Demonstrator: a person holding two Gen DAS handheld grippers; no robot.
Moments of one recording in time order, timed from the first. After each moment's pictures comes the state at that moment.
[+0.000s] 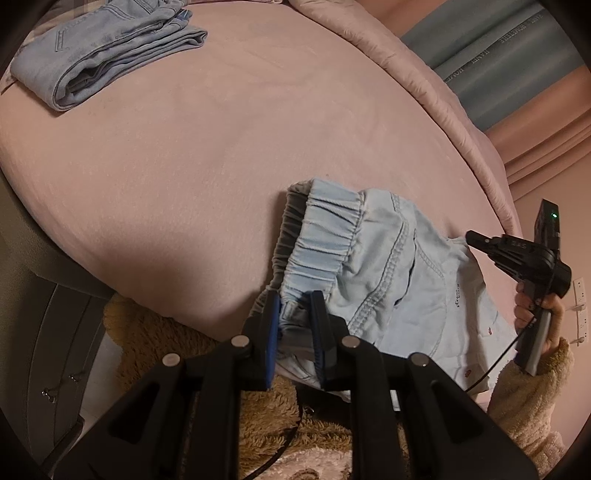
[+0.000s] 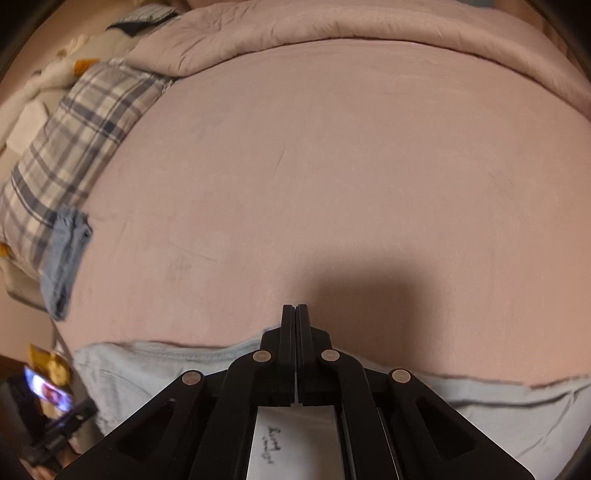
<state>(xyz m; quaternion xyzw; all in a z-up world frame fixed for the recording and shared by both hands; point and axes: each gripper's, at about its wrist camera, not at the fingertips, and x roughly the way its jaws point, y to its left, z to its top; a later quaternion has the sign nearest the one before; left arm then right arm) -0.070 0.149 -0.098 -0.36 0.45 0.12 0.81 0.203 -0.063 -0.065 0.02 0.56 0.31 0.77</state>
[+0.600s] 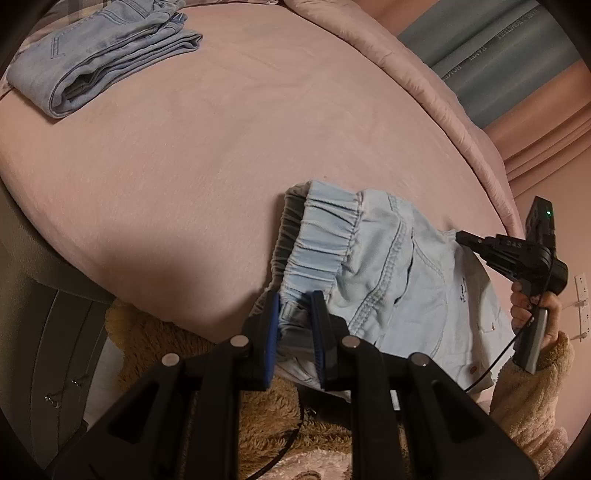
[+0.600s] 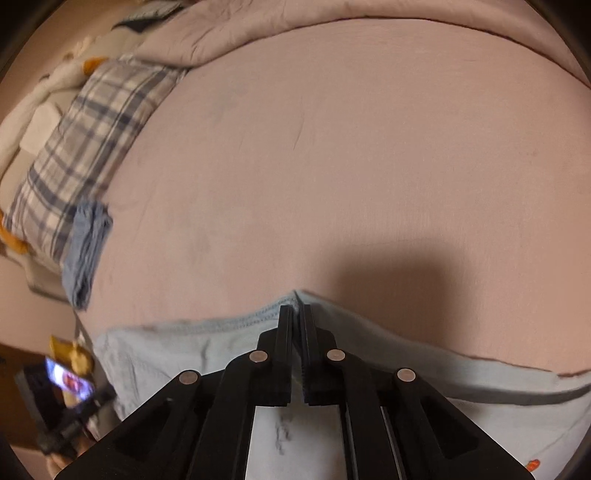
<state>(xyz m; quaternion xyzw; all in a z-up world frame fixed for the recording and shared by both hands) -0.068 0.146 -0.097 -0.35 0.45 0.12 0.81 0.204 -0.051 -0.063 0.04 0.58 0.35 0.74</state>
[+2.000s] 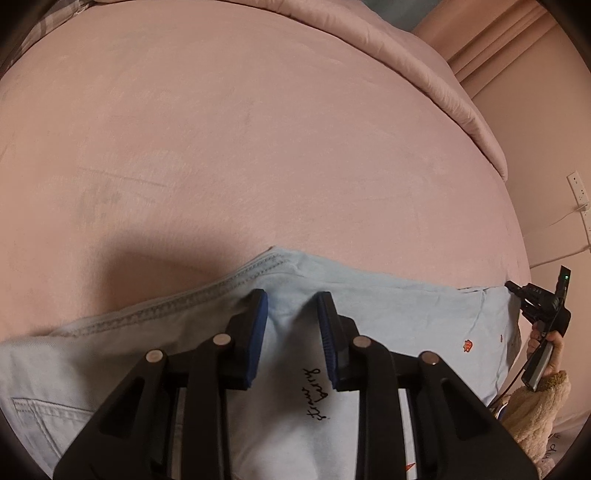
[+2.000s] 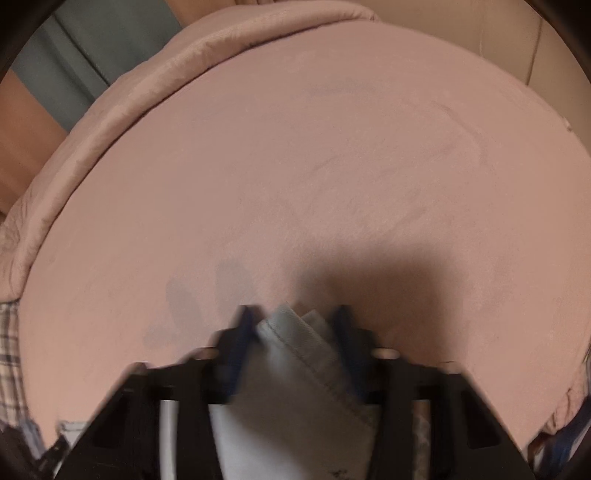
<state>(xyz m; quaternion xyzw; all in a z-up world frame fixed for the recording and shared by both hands) 0.158 -0.007 -0.109 -0.23 0.52 -0.03 0.82 0.263 -0.472 -0.116 0.21 0.53 -0.05 0.82</state>
